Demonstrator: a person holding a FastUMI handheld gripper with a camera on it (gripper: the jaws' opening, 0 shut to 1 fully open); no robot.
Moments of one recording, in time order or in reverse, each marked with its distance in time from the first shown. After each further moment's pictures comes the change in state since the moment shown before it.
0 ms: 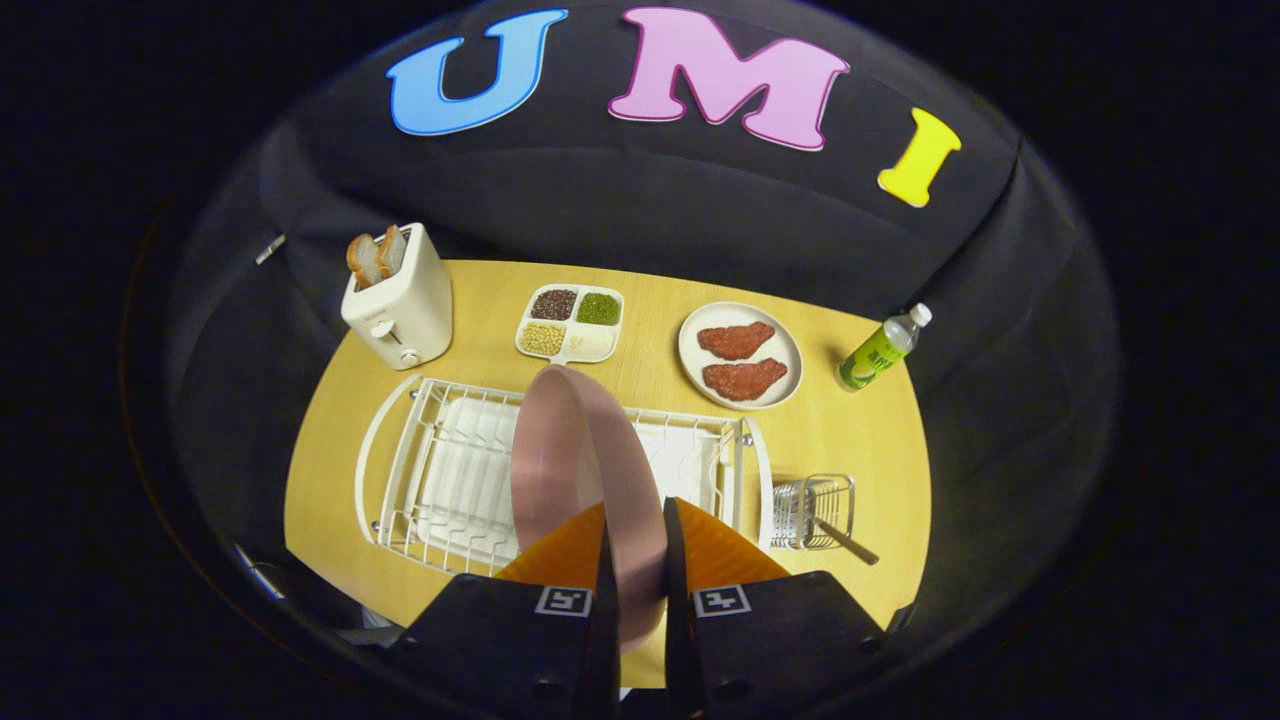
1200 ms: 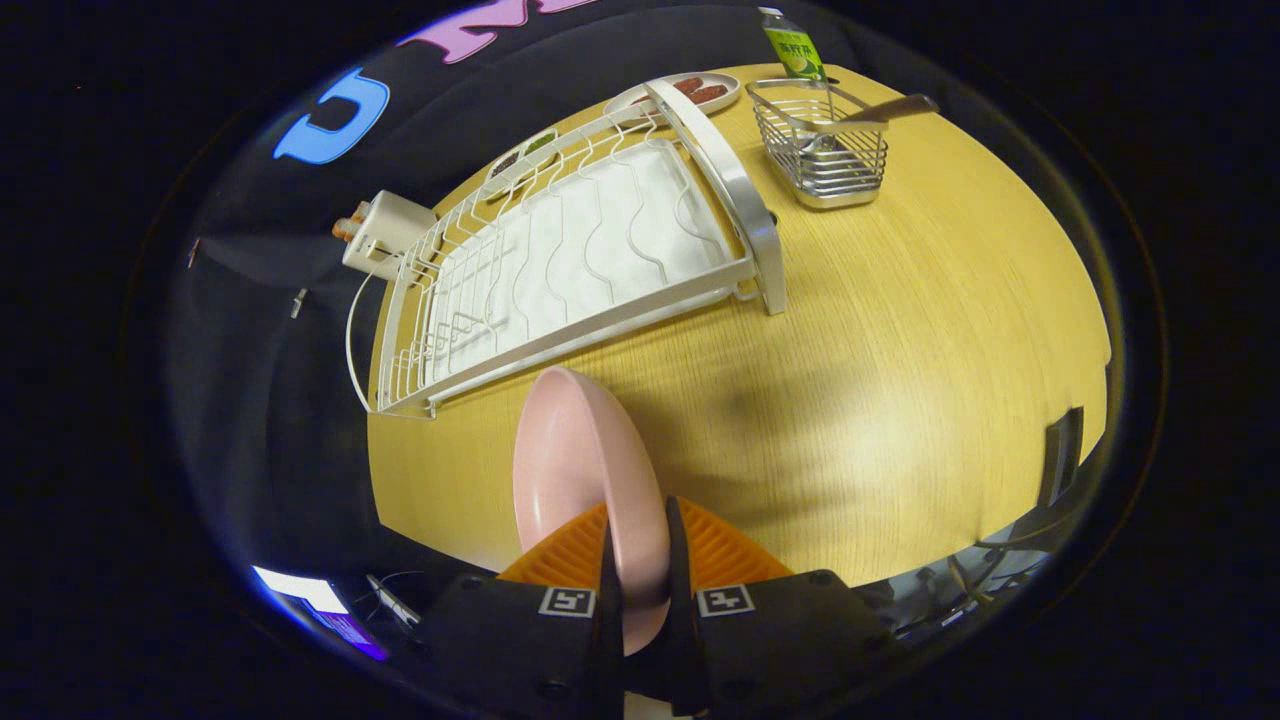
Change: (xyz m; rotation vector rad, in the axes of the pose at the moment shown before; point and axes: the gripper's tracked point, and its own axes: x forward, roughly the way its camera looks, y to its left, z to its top) arm 0.037 -0.004 -0.276 0.470 0.262 0.342
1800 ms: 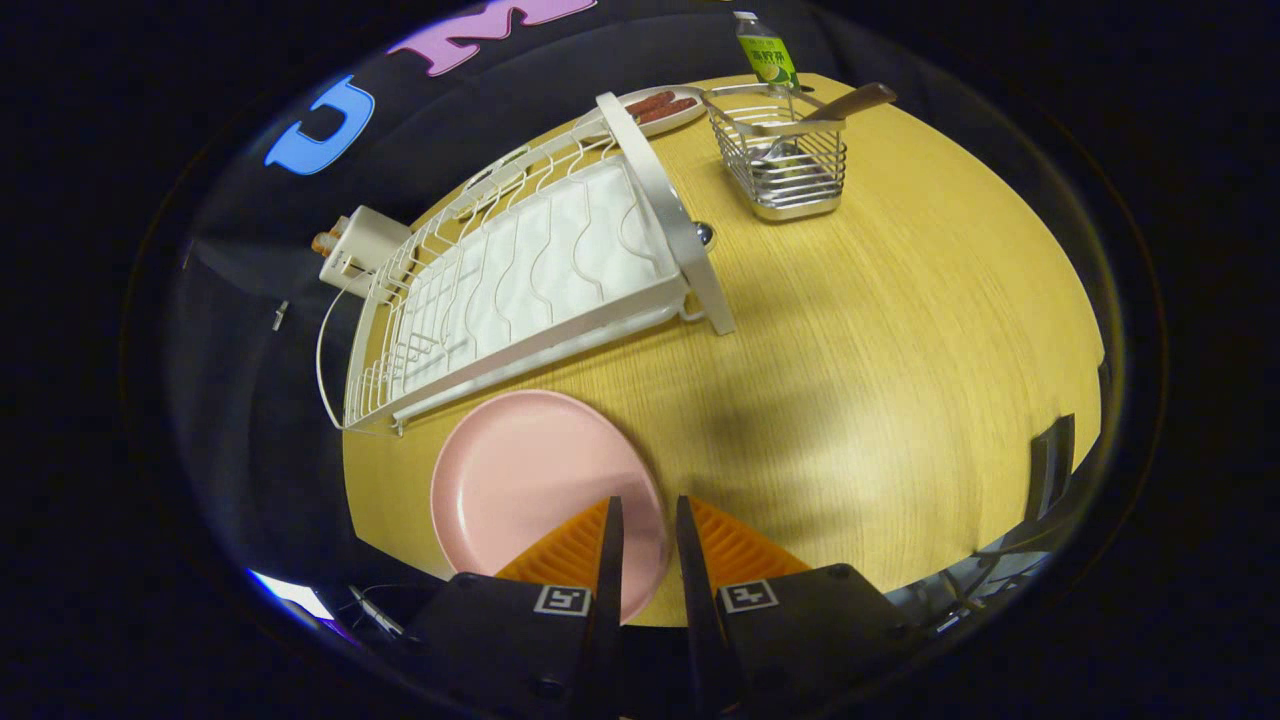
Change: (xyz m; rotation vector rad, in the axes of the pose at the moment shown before) arm -0.004 -0.040 0.021 -0.050 -0.112 -0.086
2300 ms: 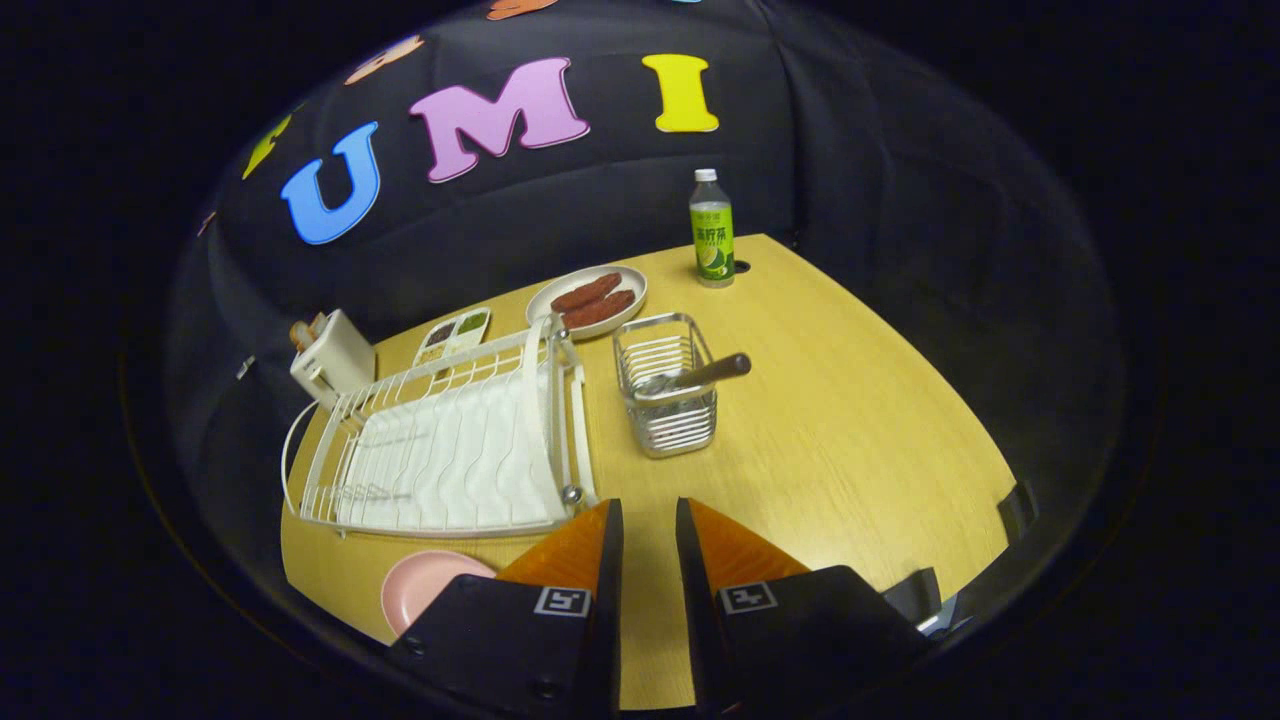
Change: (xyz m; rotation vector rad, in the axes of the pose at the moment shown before) arm -0.058 -0.068 0.145 -0.064 -0.487 -0.178
